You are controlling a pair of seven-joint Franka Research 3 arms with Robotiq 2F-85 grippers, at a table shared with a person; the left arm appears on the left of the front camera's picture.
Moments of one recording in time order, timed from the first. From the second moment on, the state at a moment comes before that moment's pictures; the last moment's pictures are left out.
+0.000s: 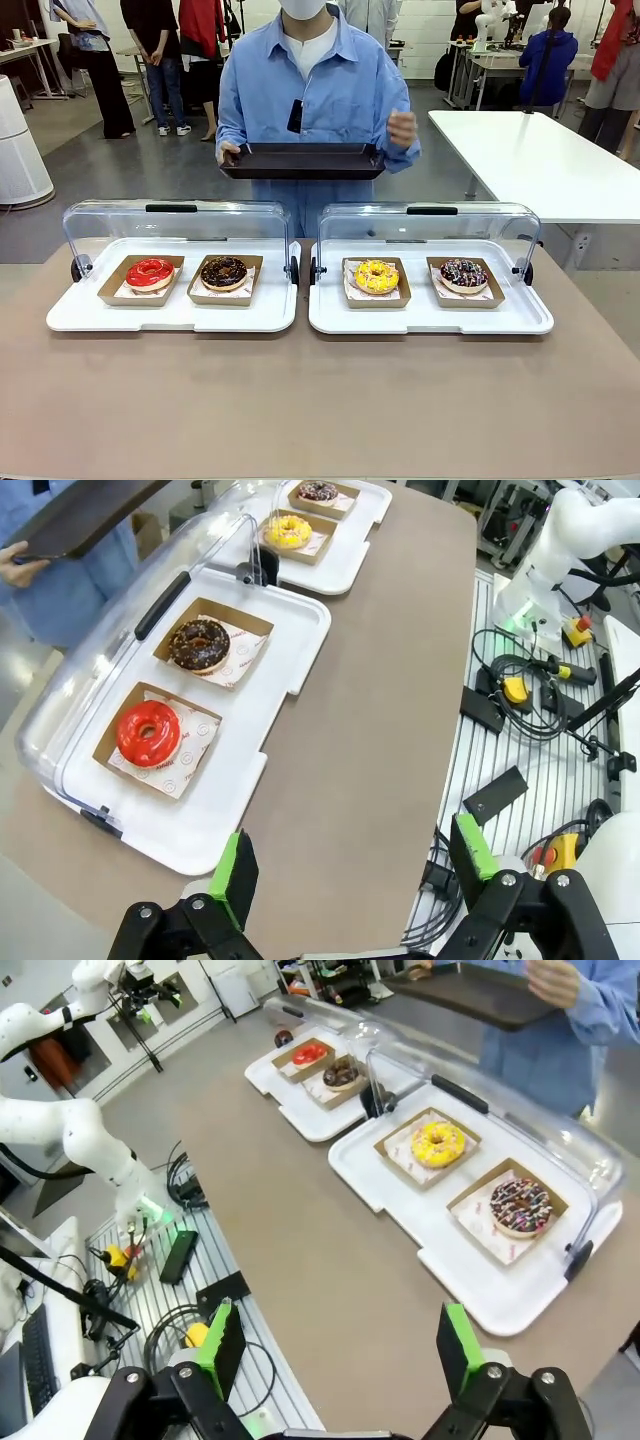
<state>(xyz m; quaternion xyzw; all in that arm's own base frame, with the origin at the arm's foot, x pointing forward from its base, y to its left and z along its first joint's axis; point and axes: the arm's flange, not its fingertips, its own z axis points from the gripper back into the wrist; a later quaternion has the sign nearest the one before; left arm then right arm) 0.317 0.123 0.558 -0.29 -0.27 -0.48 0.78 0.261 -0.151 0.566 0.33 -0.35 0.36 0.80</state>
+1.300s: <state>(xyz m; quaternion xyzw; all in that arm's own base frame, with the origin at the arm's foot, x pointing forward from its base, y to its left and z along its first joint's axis) 0.317 0.122 0.556 -0.29 -0.27 -0.48 0.79 0.258 -0.151 0.565 0.32 -0.34 0.36 0.81</state>
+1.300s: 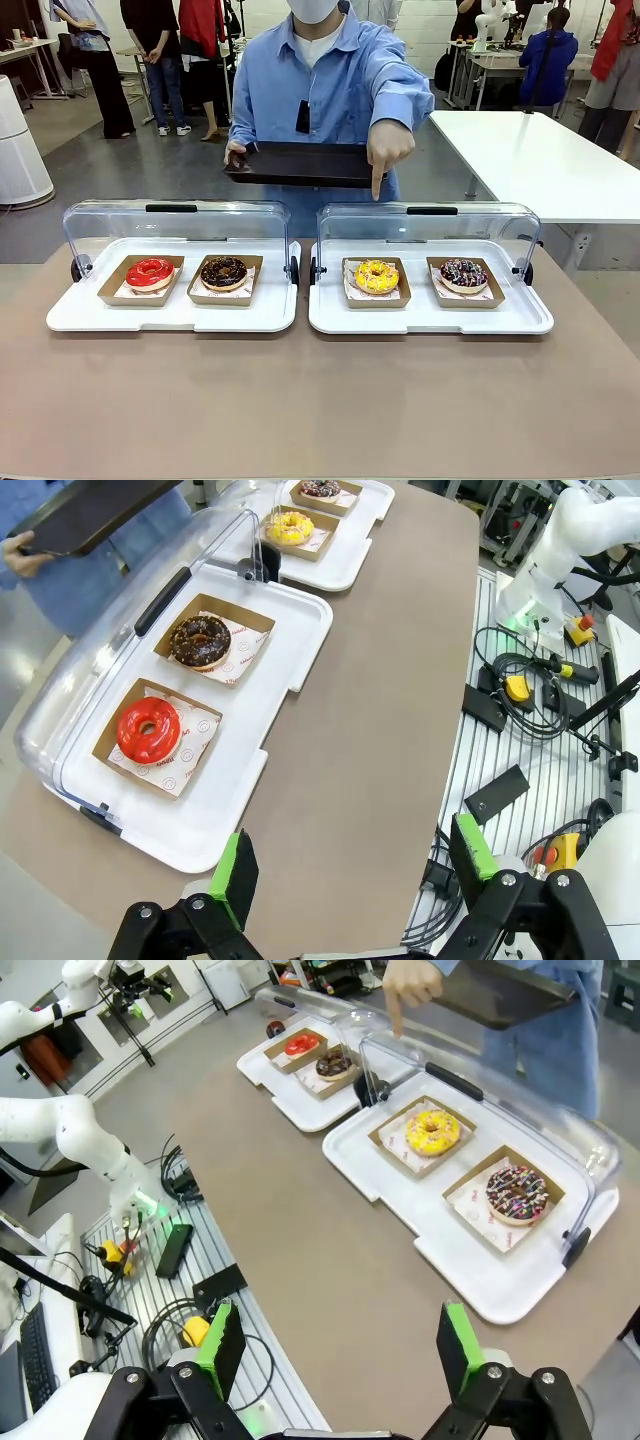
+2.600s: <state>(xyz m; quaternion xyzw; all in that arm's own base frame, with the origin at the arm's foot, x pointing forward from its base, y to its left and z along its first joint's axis) 0.317 0.122 0.556 -0.29 -0.27 -0.48 0.79 0.259 -0.151 0.564 0.32 -0.34 0.36 0.81</state>
